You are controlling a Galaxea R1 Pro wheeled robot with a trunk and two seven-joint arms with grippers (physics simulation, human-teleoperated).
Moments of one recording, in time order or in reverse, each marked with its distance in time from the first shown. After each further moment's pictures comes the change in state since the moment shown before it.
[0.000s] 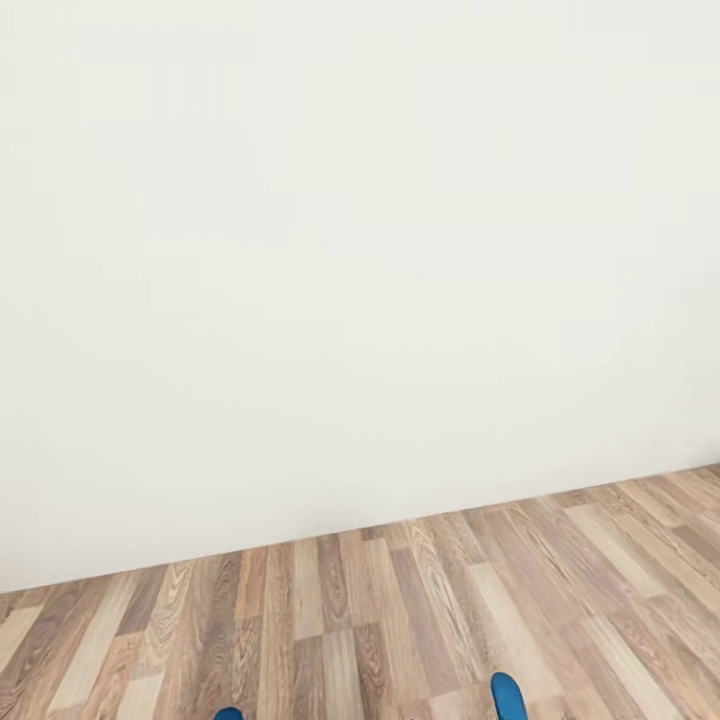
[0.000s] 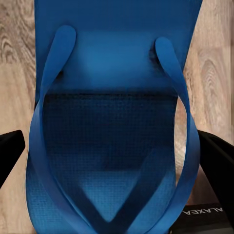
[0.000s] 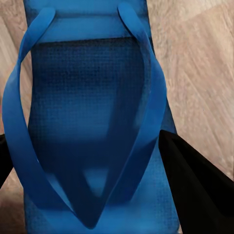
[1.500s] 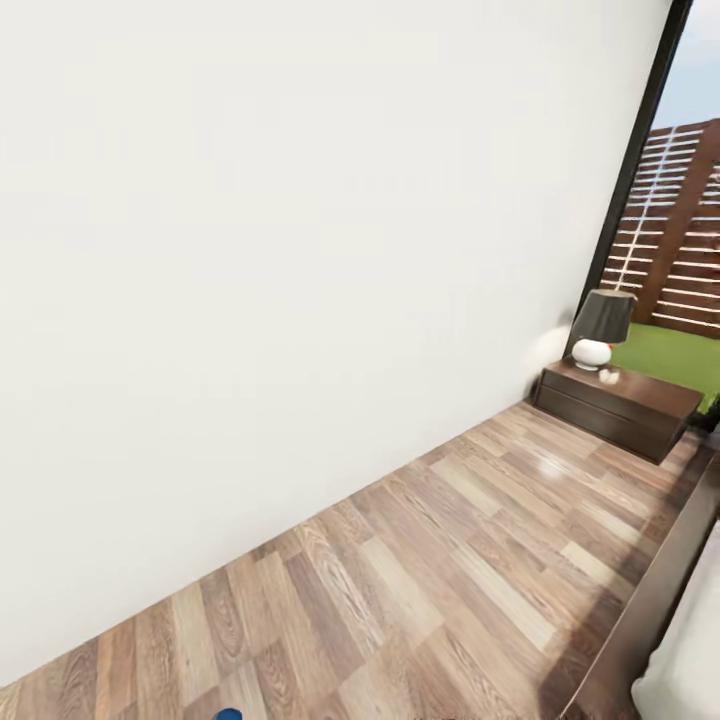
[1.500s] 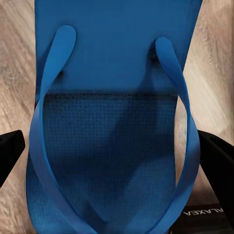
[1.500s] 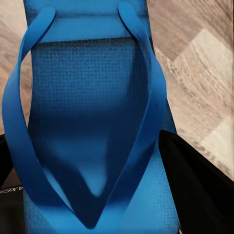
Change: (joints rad) left arm 0.002 0.000 0.000 0.000 0.000 0.000 0.001; right arm 0.129 0.032 -0.006 -0.004 -0.012 -0.002 0.001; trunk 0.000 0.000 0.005
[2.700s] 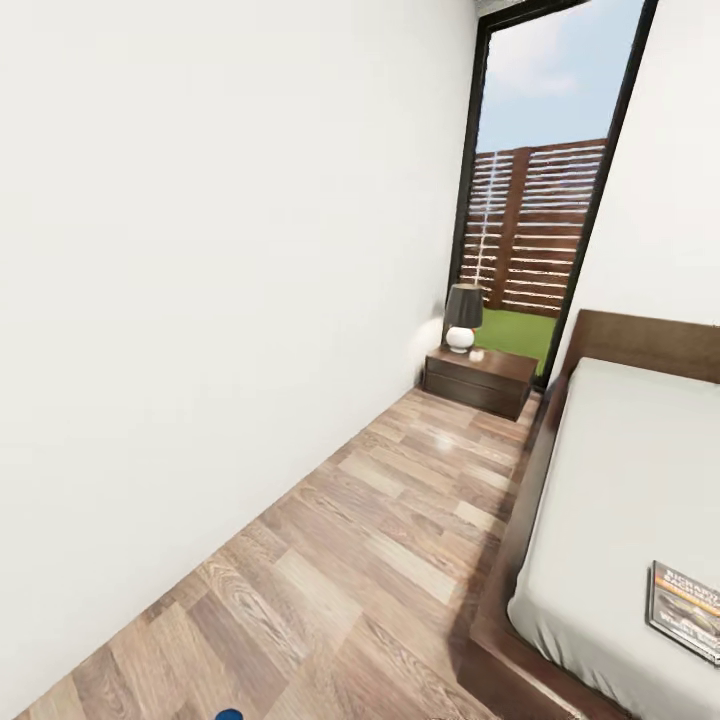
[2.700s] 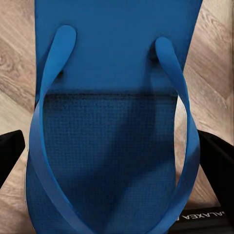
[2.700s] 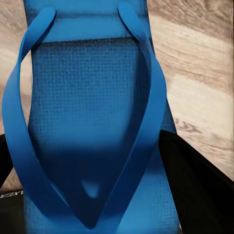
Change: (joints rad) left arm 0.001 -0.001 -0.001 0.000 0.000 0.000 -0.001; right arm 0.000 0.000 0.000 0.000 -0.001 0.000 0.000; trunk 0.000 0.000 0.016
